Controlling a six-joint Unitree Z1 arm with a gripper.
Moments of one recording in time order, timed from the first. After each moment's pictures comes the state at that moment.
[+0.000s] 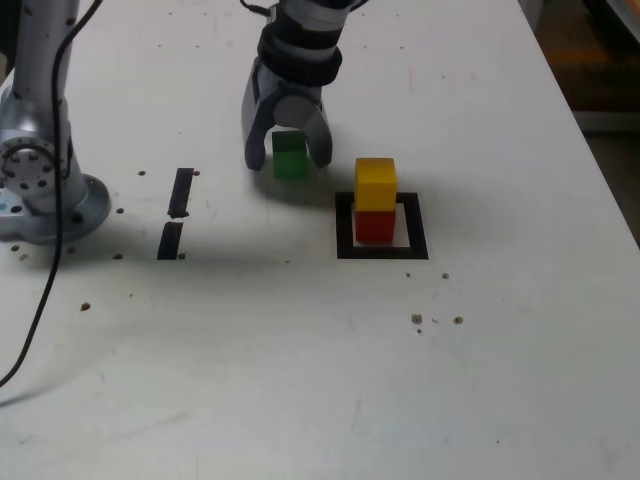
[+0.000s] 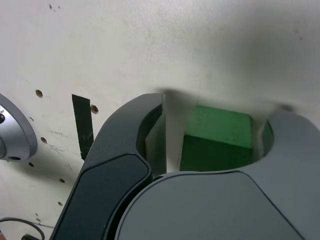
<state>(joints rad) 0.20 1.95 -1.21 1.12 0.05 0.12</state>
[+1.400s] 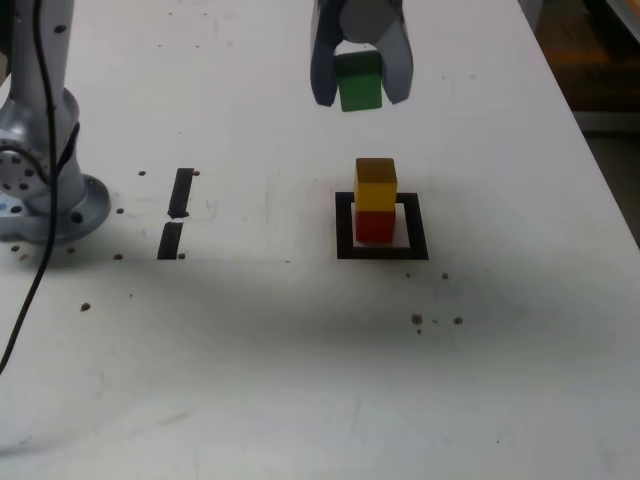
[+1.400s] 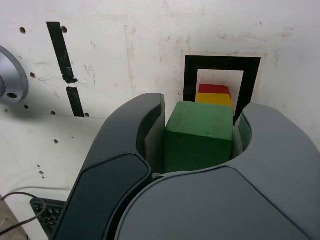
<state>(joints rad) -0.05 1.94 -1.86 1.61 0.02 0.01</state>
